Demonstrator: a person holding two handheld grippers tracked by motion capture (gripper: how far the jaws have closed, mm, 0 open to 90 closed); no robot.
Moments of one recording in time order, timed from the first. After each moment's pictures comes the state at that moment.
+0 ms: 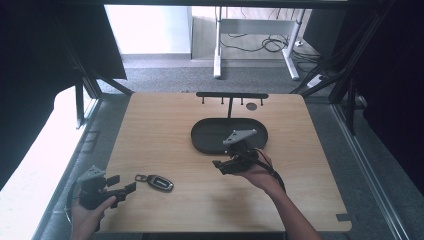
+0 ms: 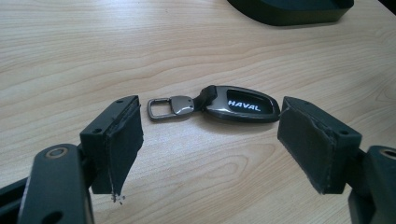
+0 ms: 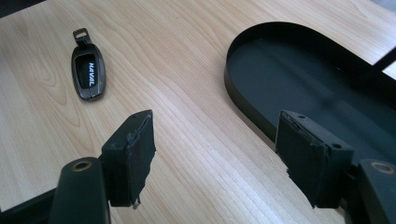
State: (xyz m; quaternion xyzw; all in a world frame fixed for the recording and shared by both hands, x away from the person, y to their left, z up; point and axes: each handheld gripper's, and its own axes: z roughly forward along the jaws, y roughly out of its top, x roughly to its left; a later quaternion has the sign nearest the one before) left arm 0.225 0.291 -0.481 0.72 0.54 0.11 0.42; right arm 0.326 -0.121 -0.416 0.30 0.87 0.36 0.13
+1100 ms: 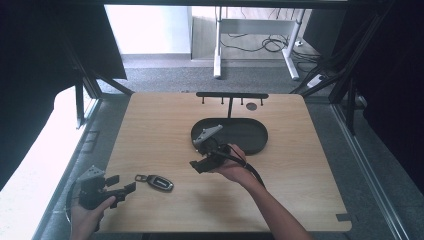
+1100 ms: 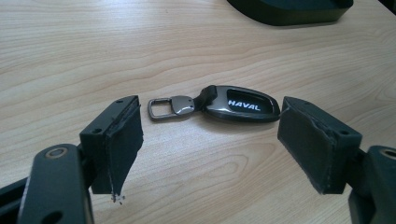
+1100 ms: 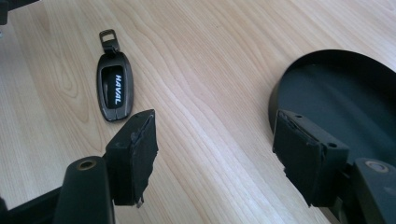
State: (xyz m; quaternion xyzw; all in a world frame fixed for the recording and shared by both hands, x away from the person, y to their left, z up) left arm 0.224 0.292 -0.480 0.73 0.54 0.11 0.42; right arm 0.339 -0.050 -0.420 0.25 0.90 0.33 0.11
